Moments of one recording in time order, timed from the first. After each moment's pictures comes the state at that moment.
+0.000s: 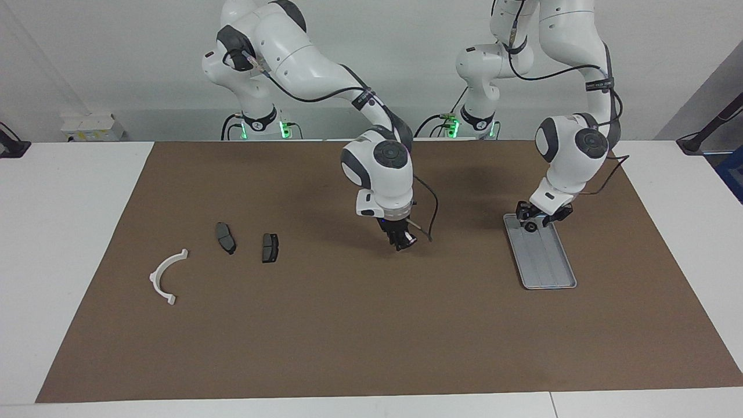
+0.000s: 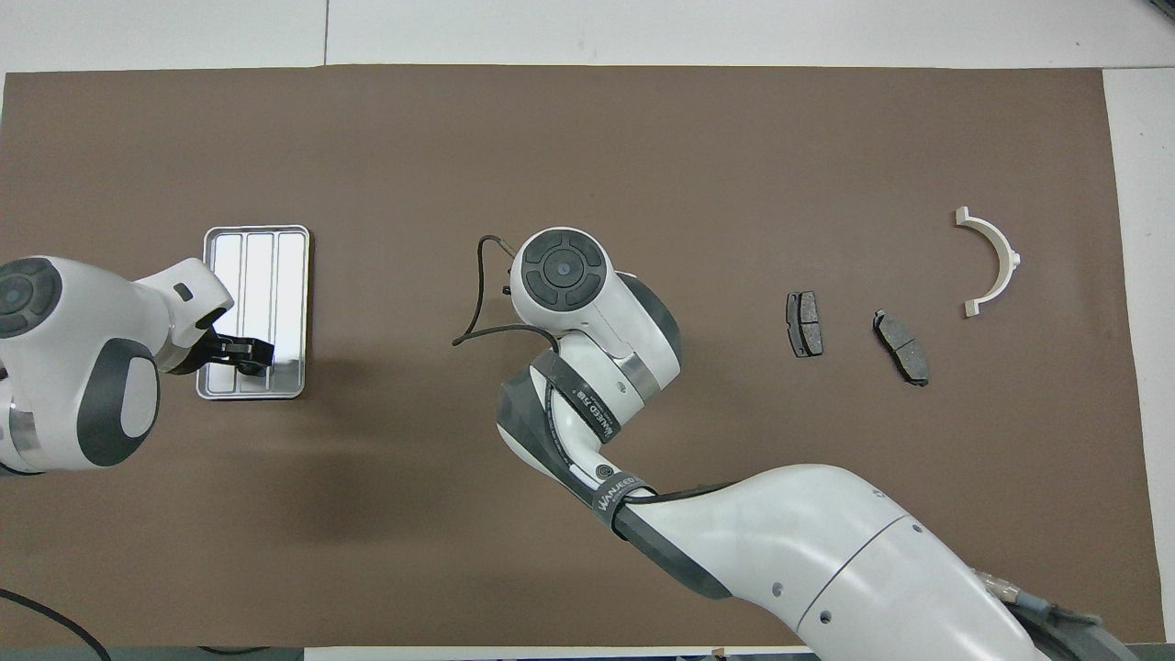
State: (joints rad) left arm 0.03 0.09 -0.03 -2.20 0.06 2.24 0.11; right arm 0.49 0.65 0.19 -1.50 -0.09 2.25 1.61
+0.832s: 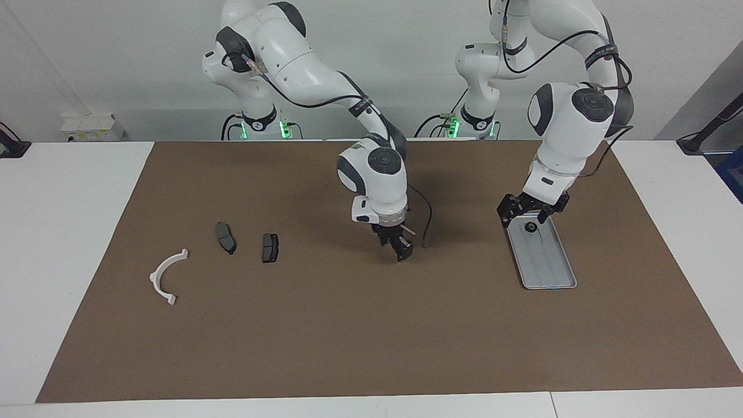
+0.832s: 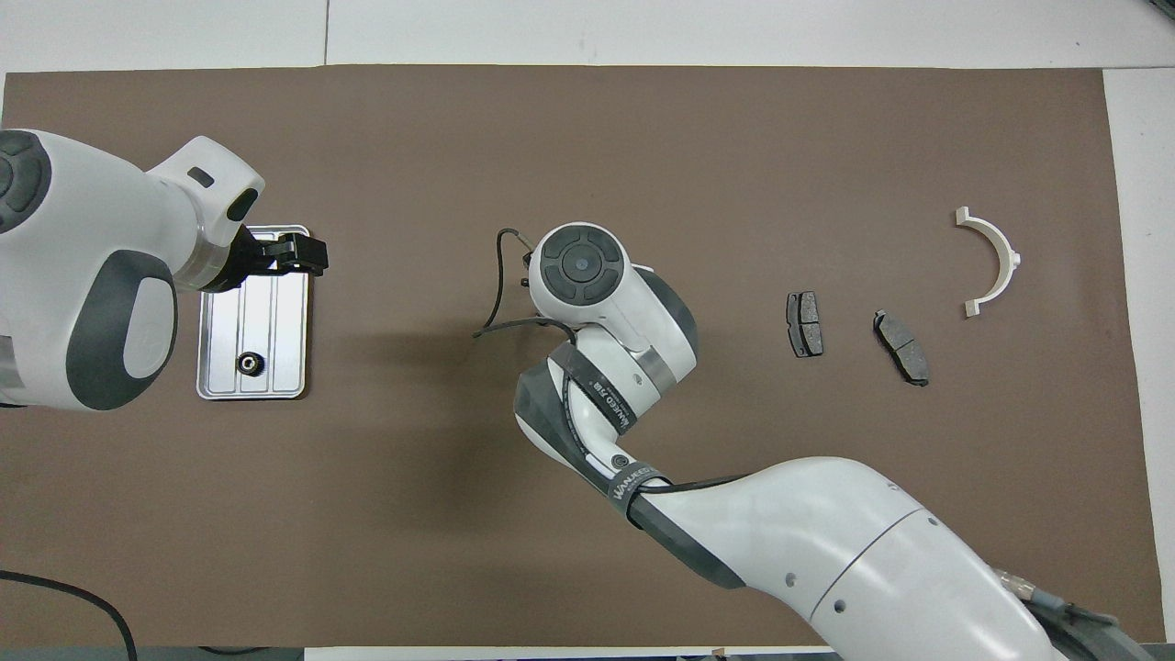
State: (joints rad) left arm -0.15 0.10 -0.04 -1.90 0.00 2.07 -0.27; right arm 0.45 0.64 0.18 -1.50 -0.12 2.22 1.60
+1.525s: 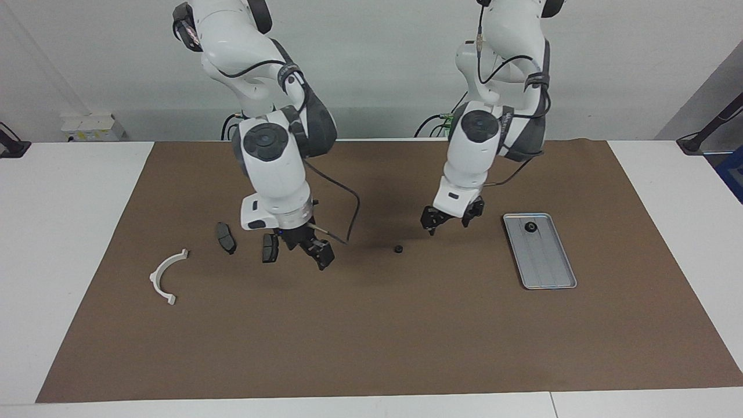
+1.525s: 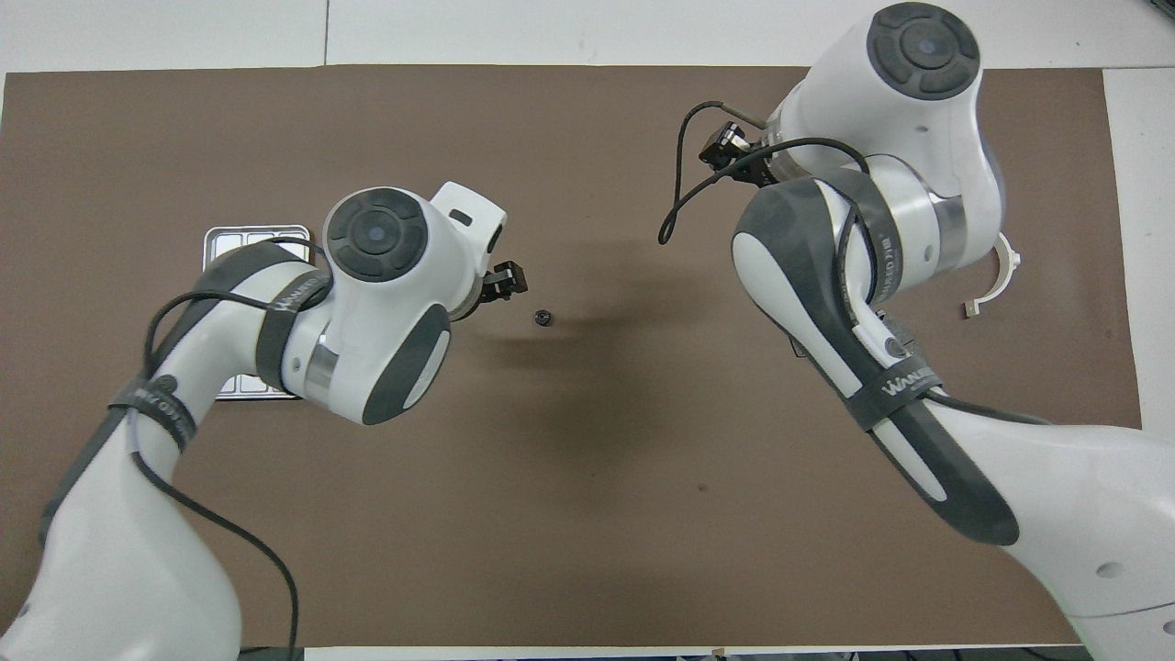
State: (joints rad) left arm -0.50 0.31 -0.05 -1.81 0.04 2.17 -0.74; right arm 0.12 0.47 0.18 -1.40 -0.06 1.94 0.84
